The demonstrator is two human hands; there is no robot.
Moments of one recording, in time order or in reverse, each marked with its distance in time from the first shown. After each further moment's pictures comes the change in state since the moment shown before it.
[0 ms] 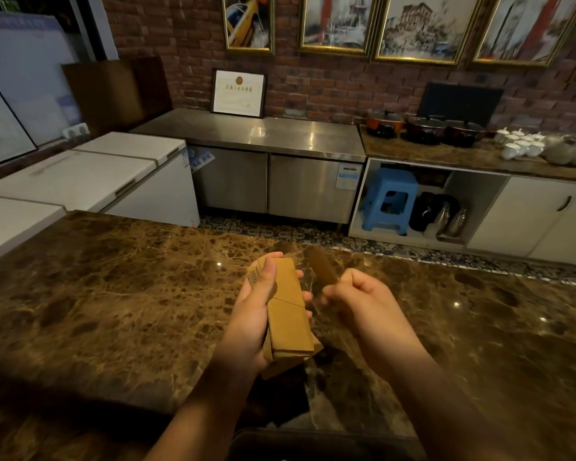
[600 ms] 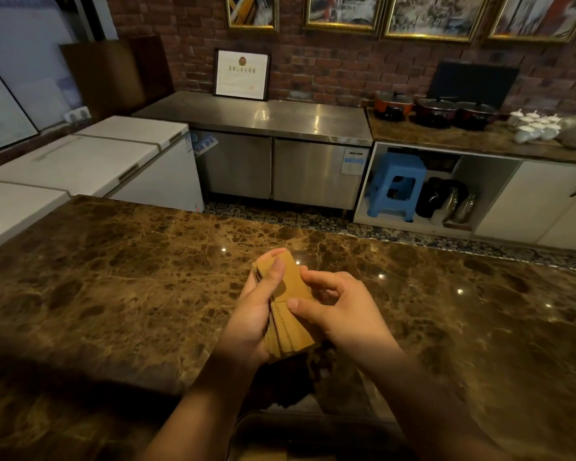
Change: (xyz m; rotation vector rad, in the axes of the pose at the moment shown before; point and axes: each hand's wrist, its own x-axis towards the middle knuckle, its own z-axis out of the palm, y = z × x) left_hand 0.001 -0.012 -0.017 -0.157 -0.013 -0.054; right_hand 0.005 0.030 0.026 -0.403 0.012 -0.078
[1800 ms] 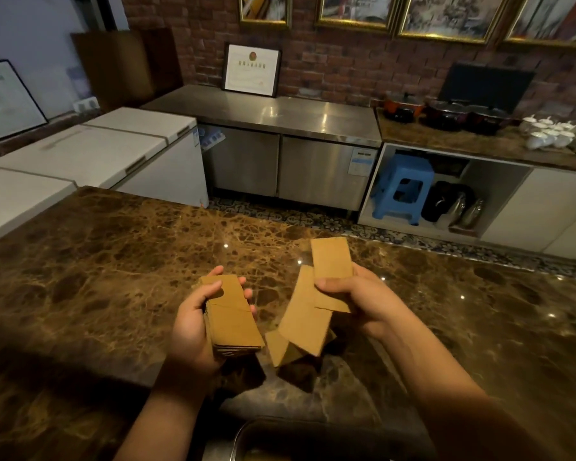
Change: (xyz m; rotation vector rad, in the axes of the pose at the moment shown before) left_hand -0.007 0.033 -0.078 -0.165 0.219 0.042; right_hand 0.066 0.024 -0.022 0.509 -0.184 0.384
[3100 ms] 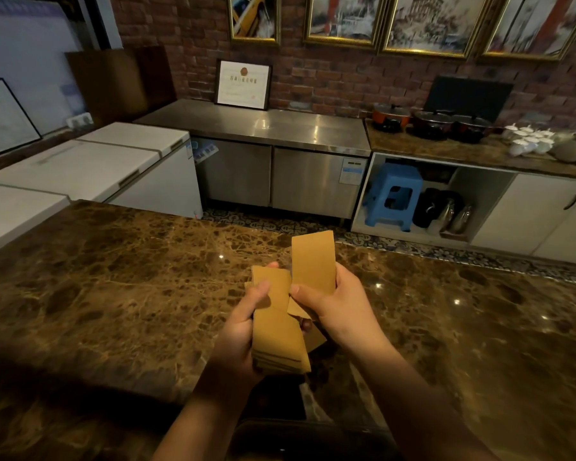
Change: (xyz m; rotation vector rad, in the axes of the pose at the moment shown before) left_hand -0.023 -0.043 0.060 0.020 -0.277 -0.186; right_hand -0.048 0.005 0.038 -0.256 0.133 -0.476
